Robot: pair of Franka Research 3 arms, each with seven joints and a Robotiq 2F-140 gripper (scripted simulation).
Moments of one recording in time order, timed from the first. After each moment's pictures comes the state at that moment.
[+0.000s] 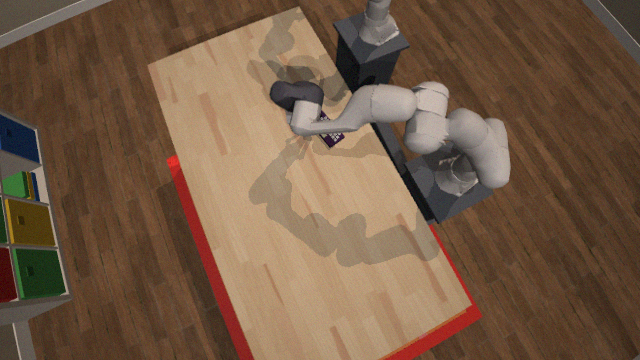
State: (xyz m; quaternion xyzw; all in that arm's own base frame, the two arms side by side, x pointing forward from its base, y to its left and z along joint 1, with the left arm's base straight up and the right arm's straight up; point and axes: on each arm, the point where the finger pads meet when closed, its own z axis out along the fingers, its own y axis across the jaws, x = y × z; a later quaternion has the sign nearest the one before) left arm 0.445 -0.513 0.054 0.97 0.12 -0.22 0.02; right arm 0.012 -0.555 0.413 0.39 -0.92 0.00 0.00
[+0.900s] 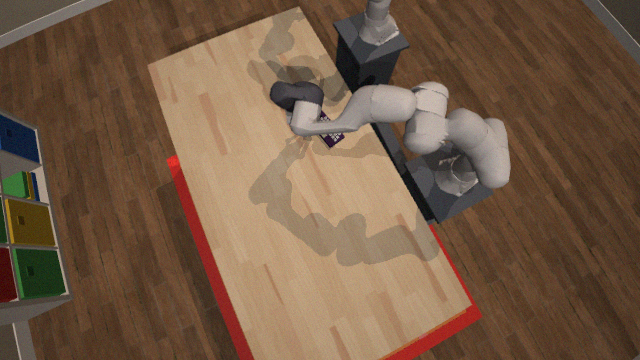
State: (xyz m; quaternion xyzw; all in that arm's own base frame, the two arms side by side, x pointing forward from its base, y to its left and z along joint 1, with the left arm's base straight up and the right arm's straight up) left arm 0.445 -0.513 0.052 0.97 0.12 -0.22 0.02; right arm 0.012 -0.555 0.413 0.39 -0.92 0.00 0.00
